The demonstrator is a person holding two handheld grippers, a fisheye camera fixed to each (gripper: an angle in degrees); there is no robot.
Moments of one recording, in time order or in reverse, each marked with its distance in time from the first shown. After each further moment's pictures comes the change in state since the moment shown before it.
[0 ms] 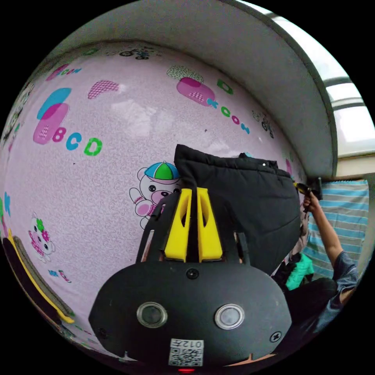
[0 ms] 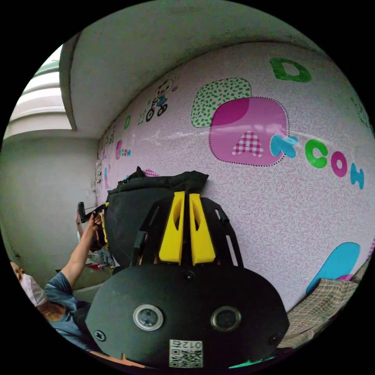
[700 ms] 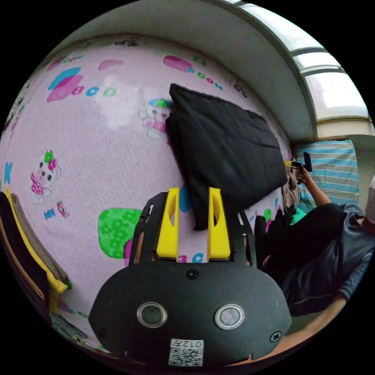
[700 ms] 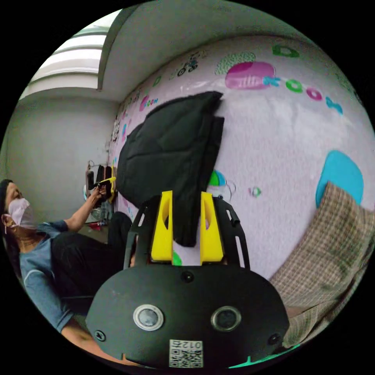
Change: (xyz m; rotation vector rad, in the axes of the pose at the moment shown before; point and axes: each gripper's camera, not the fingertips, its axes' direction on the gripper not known) left arm -0.062 0.151 -0.032 -0.108 0.124 0.122; right arm 0.073 0.164 -0.023 -0.152 -0.066 -0.173
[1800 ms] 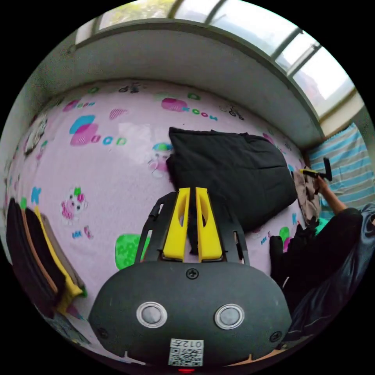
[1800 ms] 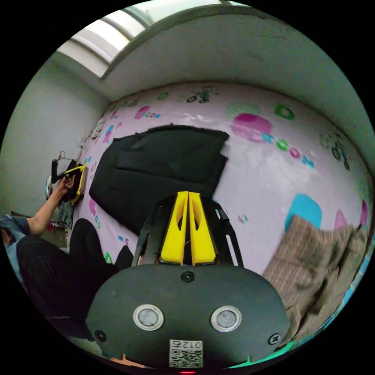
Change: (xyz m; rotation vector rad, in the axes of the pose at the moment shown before) left arm 0.099 -0.057 -0.018 0.243 -0.242 0.121; right arm -0.092 0.052 0.067 0.203 0.334 -0.177
